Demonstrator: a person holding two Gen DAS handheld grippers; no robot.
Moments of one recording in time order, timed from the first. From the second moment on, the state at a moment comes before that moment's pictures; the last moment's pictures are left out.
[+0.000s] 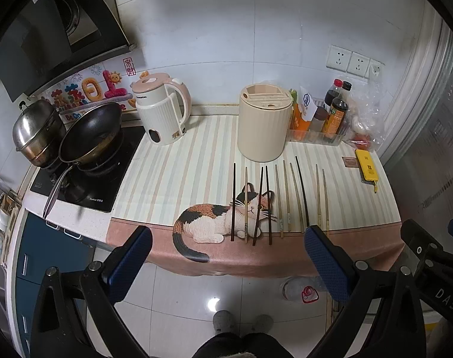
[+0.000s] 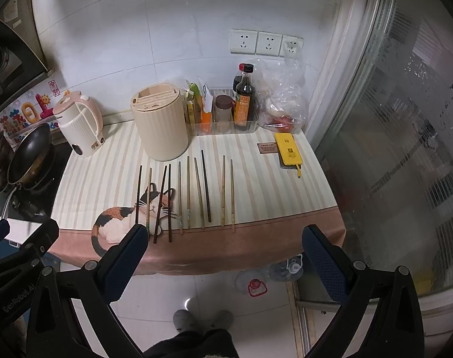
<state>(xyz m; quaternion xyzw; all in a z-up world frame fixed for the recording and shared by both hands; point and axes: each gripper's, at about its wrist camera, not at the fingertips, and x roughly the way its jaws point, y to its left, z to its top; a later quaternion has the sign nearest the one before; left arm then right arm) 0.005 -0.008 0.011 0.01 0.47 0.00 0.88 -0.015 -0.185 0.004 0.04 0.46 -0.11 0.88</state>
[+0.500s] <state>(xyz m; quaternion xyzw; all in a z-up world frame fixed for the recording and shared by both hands) 0.005 -0.007 0.010 0.01 0.46 0.00 0.89 -0.014 -0.185 0.004 0.04 0.46 -0.11 0.88</state>
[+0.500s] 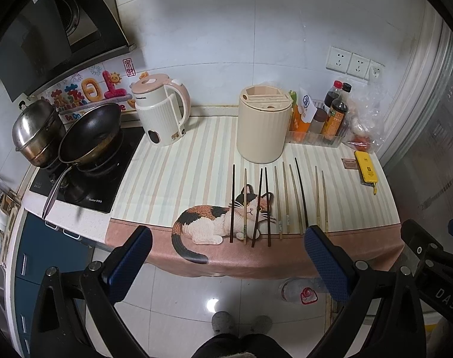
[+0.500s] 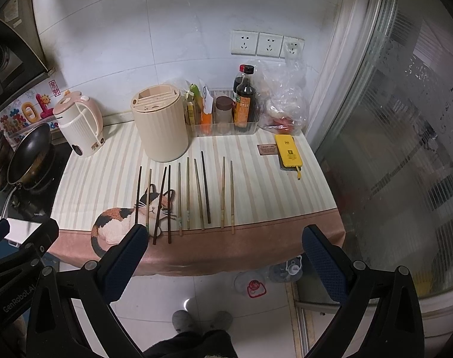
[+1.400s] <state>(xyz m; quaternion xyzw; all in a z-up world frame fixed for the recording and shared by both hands) 0.010 -0.010 0.015 0.01 0.46 0.00 0.89 -0.011 -0.185 0.005 0.03 0.46 -0.11 0.88</state>
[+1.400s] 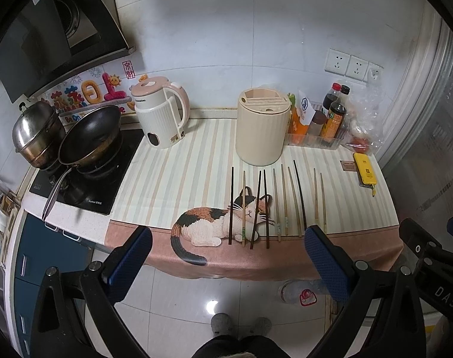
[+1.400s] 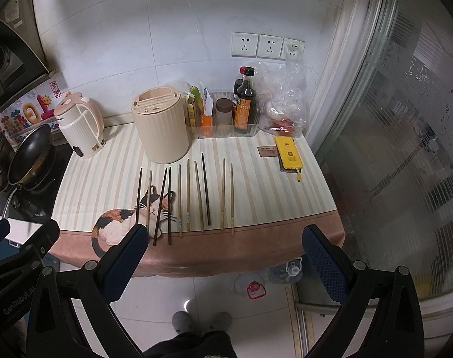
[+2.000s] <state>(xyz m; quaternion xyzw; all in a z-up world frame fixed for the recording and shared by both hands) 0.008 -0.013 0.016 0.01 0.46 0.00 0.89 -0.010 -0.181 0.012 0.03 0.46 -0.11 0.88</state>
